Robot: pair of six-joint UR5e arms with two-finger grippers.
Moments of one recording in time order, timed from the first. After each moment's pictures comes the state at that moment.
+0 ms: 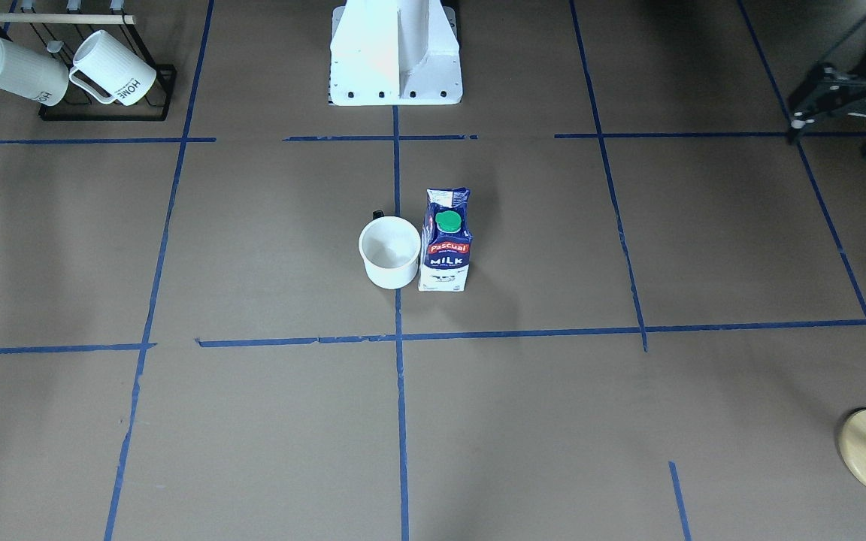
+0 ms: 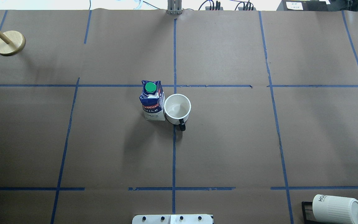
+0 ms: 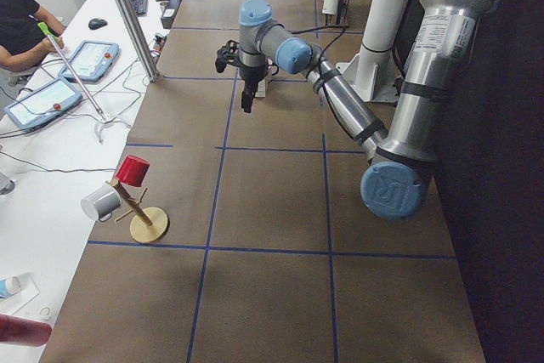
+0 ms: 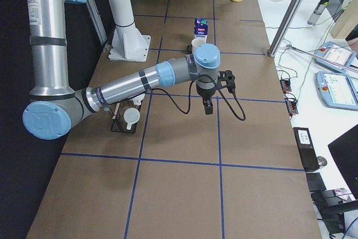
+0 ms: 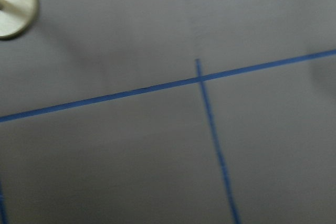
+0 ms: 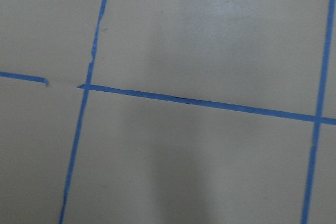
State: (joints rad) left arm -1.31 -1.60 -2.13 -1.34 -2.27 -0.12; right arm 1.51 -1.57 1.95 -1.72 2.43 0.03
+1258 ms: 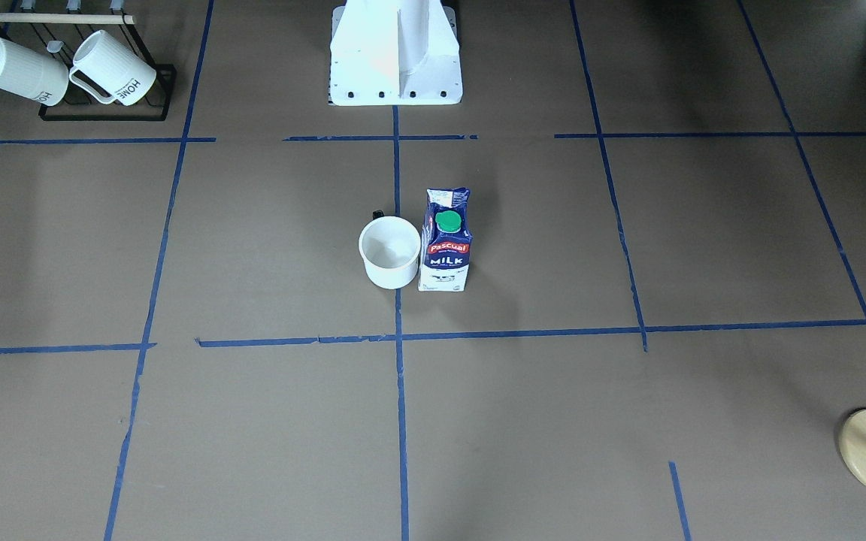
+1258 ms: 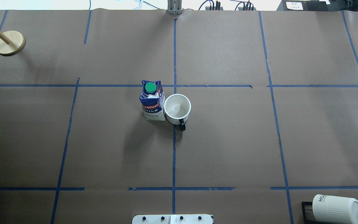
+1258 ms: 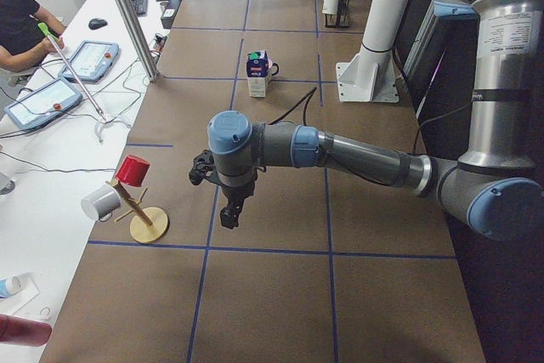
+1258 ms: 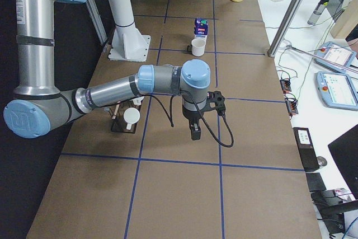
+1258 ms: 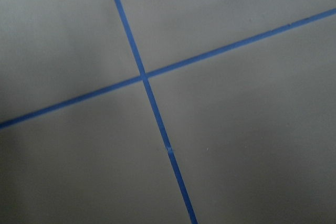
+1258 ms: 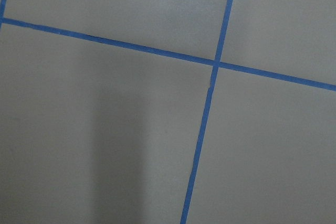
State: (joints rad) left arm -1.60 -1.52 -1.84 -1.34 -2.36 0.32; right arm 1.63 -1.64 1.97 -1.92 2.35 -0.26
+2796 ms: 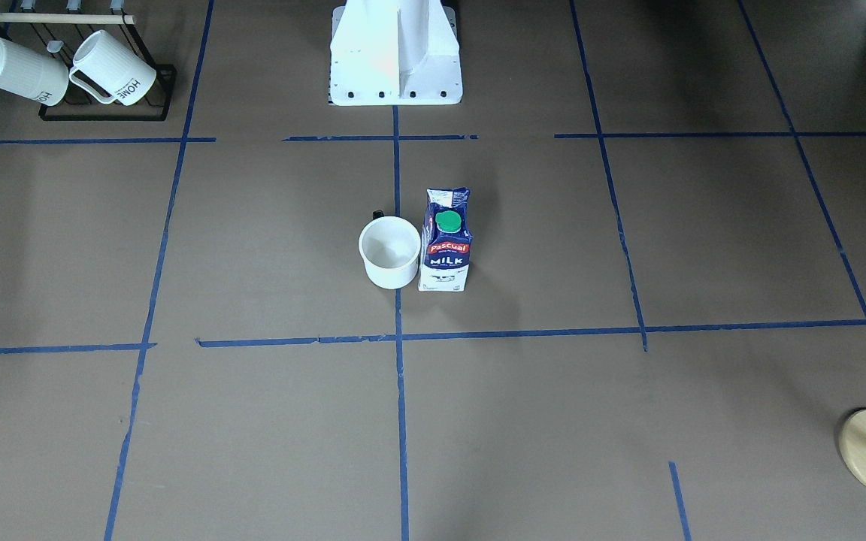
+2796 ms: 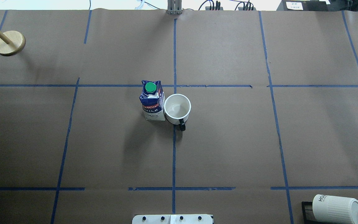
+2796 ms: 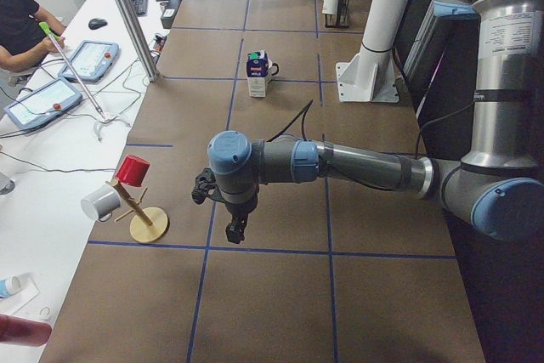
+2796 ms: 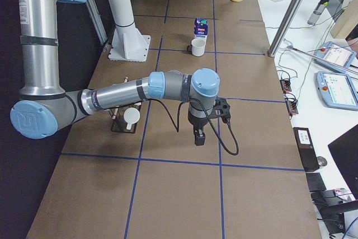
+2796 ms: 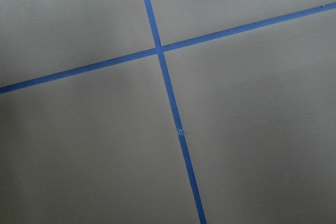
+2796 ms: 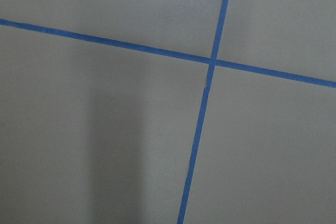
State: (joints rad) left arm -1.60 -1.53 -1.78 -1.36 -2.37 0.31; right arm 1.60 -1.60 1.86 -1.91 2.34 -0.25
